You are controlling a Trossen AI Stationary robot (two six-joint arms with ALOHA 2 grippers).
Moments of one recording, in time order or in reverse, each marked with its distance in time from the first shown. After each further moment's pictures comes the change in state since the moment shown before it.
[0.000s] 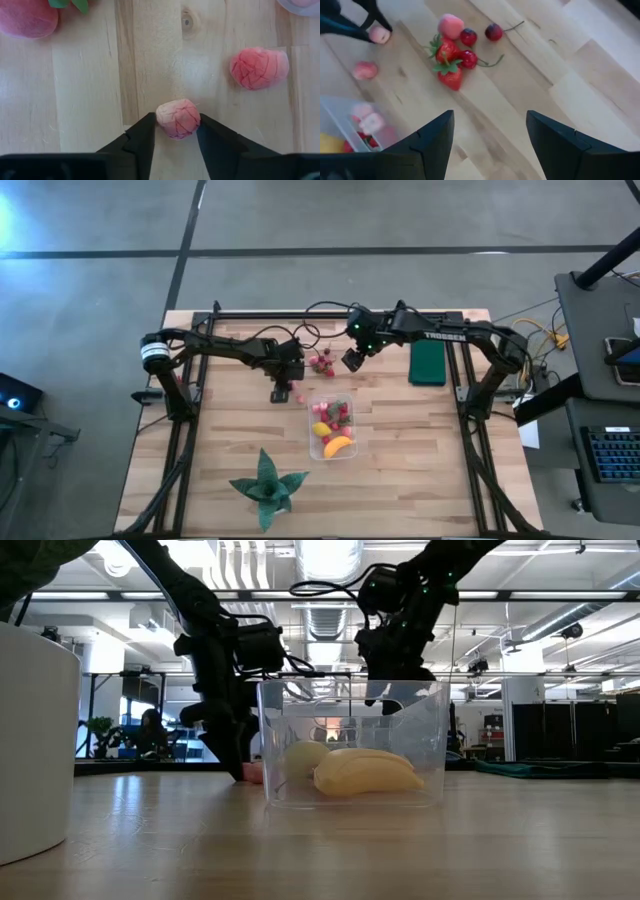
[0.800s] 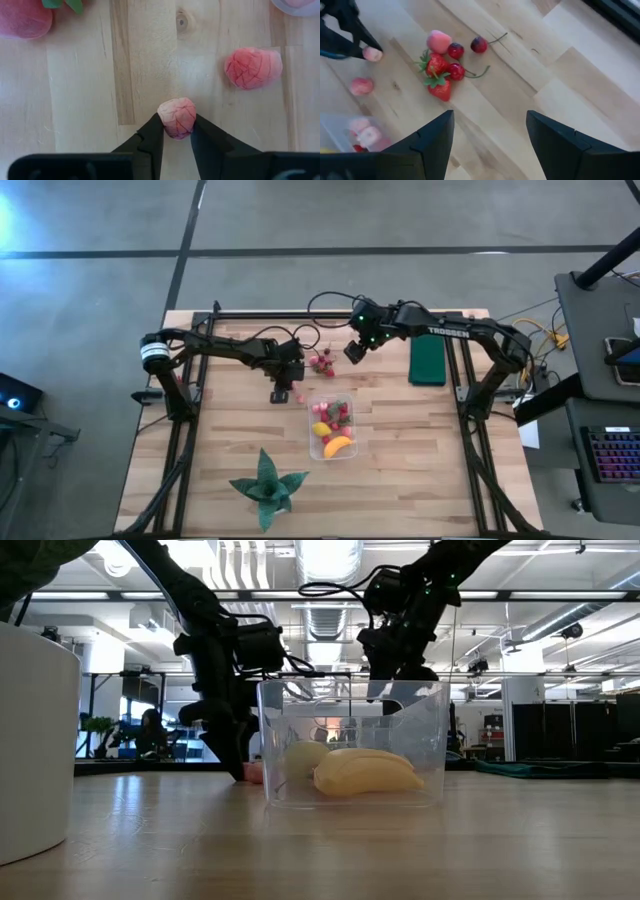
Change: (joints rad) left arm 0.000 -0.002 0.000 -0.005 0.003 0.000; right arm -0.063 -0.017 0.000 0.011 -0.013 0.006
